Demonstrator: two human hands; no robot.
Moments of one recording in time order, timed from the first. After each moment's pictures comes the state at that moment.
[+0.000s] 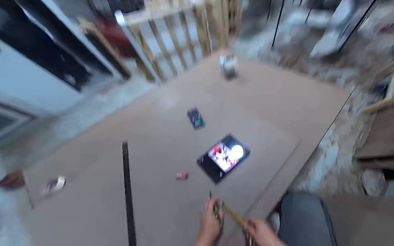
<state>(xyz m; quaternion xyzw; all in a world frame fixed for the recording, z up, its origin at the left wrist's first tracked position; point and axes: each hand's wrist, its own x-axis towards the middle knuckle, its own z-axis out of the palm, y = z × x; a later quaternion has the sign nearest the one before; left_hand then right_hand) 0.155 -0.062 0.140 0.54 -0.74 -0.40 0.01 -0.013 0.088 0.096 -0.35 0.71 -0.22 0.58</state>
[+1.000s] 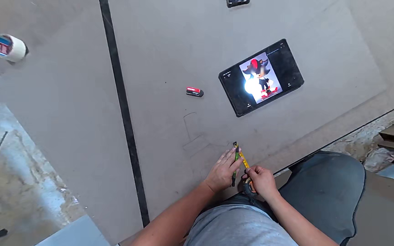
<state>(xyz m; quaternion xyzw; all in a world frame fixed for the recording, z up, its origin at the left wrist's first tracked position) 0.221 0.001 0.010 0.30 -0.89 -0.32 0.13 0.030 0.073 0.056 -0.23 0.77 -0.15 0.57</state>
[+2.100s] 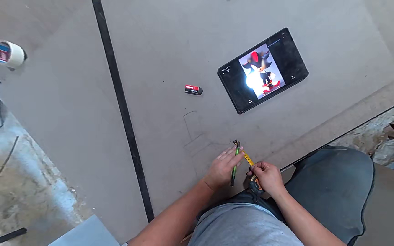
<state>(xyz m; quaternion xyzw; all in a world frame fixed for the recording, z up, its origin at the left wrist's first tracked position) 0.224 -0.022 0.034 0.31 -0.86 -0.37 0.16 0.023 0.069 0.059 -0.24 0.77 -0.15 0.57</state>
